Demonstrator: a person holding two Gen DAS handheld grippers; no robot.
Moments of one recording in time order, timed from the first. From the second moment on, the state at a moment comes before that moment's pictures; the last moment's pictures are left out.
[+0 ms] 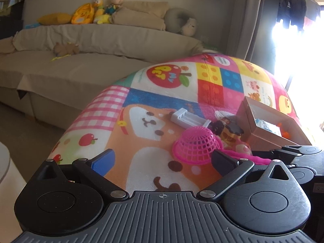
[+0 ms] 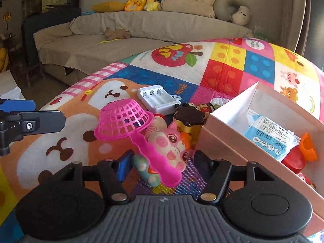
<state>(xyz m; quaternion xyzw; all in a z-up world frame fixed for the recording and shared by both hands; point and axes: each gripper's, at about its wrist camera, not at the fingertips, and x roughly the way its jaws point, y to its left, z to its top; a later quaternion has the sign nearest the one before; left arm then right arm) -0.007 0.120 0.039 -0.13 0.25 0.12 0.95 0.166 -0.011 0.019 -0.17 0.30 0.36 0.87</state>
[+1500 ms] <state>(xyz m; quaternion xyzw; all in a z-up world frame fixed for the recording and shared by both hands) 0.096 0.072 0.007 -0.01 0.36 0.12 0.93 0.156 -0.212 0.017 -0.03 0.31 0.19 0.93</state>
